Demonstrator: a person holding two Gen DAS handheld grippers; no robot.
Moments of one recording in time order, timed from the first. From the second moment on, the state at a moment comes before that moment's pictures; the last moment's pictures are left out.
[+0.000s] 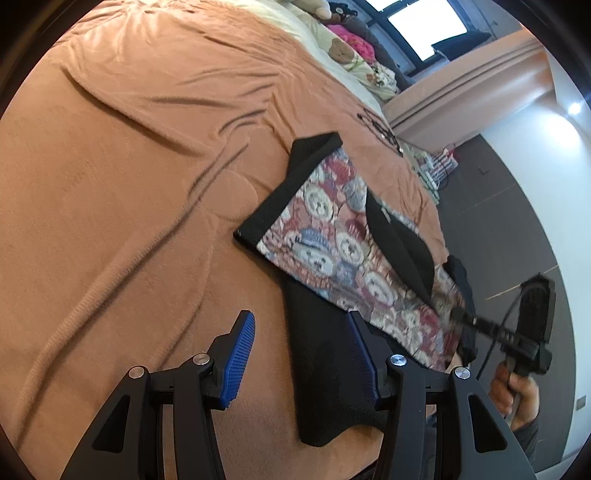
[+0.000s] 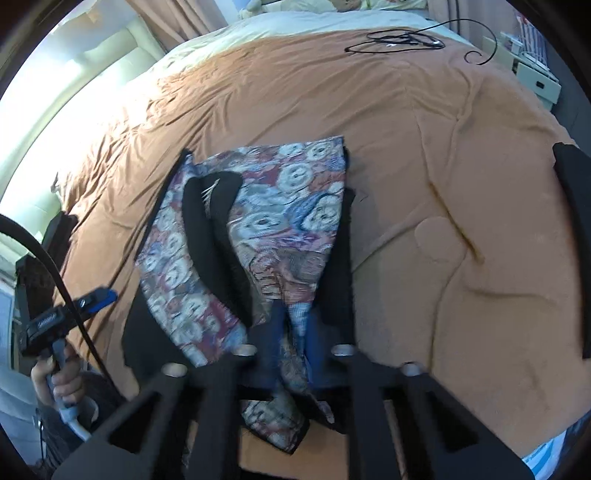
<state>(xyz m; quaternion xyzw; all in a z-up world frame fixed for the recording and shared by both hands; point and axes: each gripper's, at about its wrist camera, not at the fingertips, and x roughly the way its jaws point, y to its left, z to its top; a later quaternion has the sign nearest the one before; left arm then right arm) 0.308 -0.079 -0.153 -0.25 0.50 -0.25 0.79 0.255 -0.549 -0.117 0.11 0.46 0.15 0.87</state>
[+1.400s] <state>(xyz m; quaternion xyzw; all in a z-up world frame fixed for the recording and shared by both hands) 0.322 0.029 -0.148 -0.34 0.44 -0.21 0.80 0.279 -0.337 -0.121 -0.15 0.45 0.24 0.85</state>
